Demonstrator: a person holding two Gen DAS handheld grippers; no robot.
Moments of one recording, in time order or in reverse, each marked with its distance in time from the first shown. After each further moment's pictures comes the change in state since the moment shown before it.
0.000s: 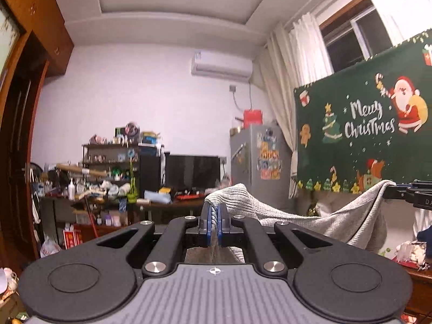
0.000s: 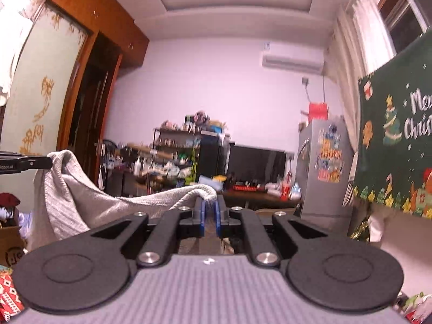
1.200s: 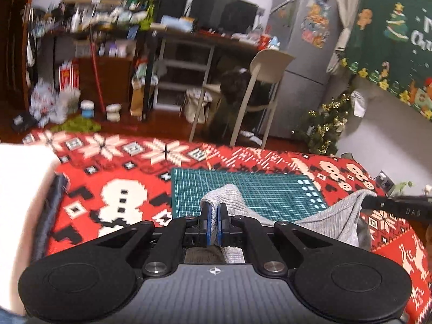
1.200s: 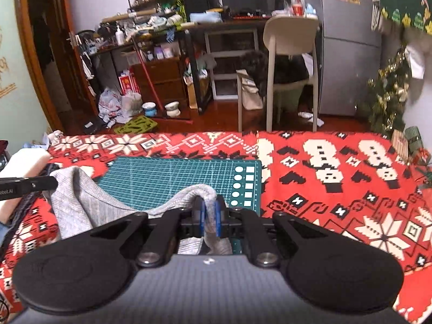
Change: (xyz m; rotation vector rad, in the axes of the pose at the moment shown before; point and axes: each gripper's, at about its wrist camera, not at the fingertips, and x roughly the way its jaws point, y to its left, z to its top) left arm 0.199 0.061 -0.270 -0.263 0.690 0.049; right arm 0.293 -0.023 -0.337 0.276 0.713 0.069
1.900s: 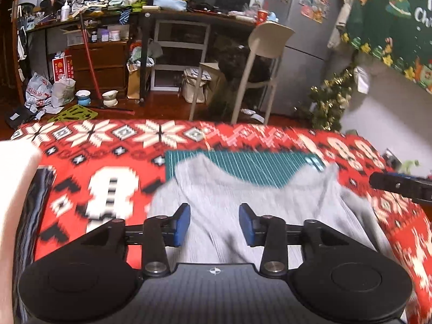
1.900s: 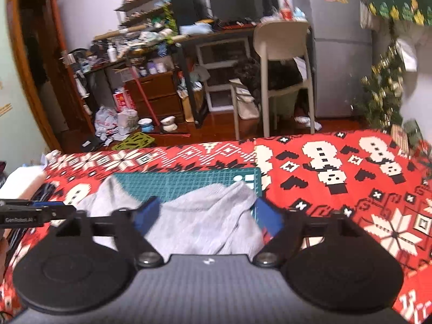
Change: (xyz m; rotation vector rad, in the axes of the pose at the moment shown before) left arm 0.004 -0.016 -0.015 0.075 0.092 0.016; right arm -0.013 -0.002 -0.010 0.040 -0.089 -0.004
